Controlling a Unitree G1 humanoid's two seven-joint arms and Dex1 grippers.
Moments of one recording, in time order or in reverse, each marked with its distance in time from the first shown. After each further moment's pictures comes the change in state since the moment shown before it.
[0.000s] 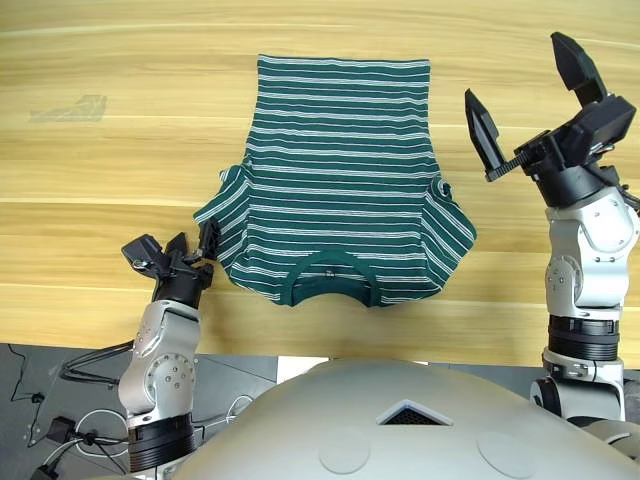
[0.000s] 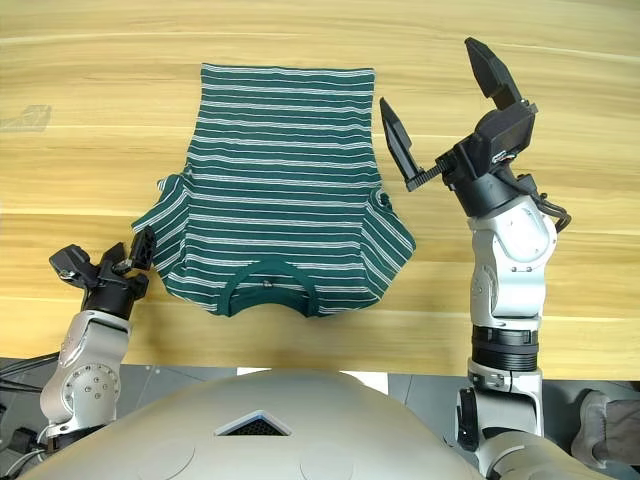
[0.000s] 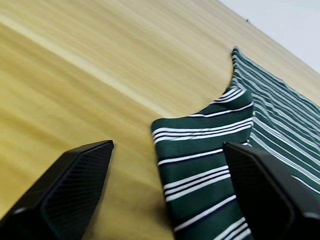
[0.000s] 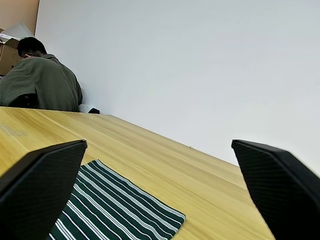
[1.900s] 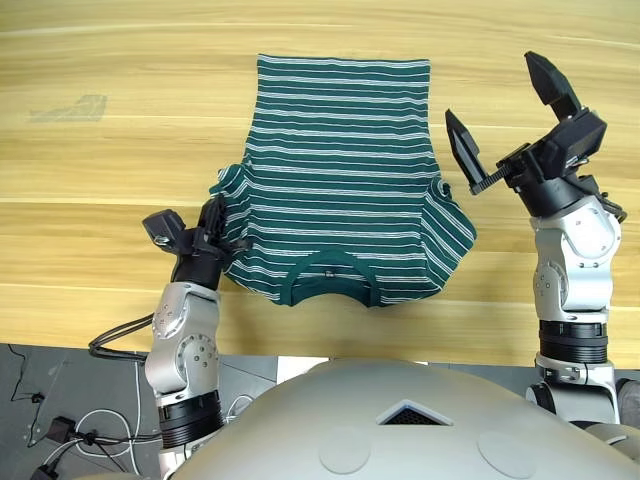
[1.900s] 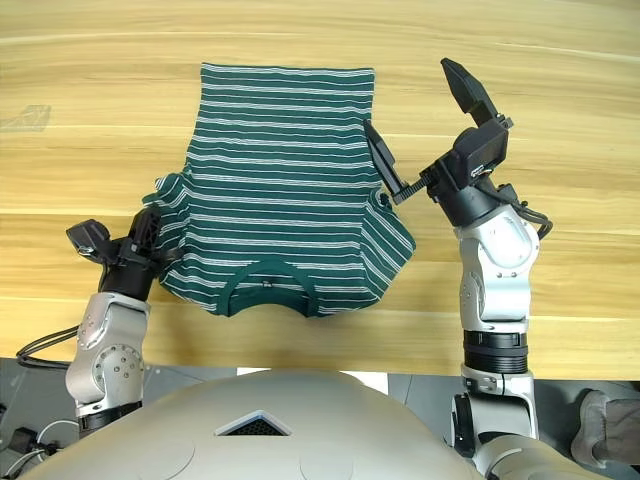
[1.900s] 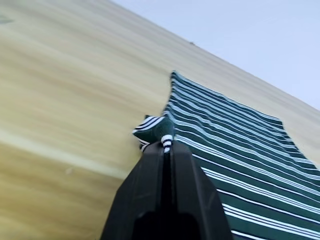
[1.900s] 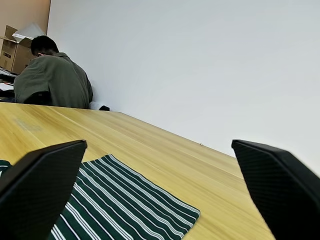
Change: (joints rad) left arm -0.097 -0.139 -0.025 -0.033 0.238 -0.030 -0.195; right arm 0.027 0.016 0.039 0.028 -0.018 -0.043 0.024
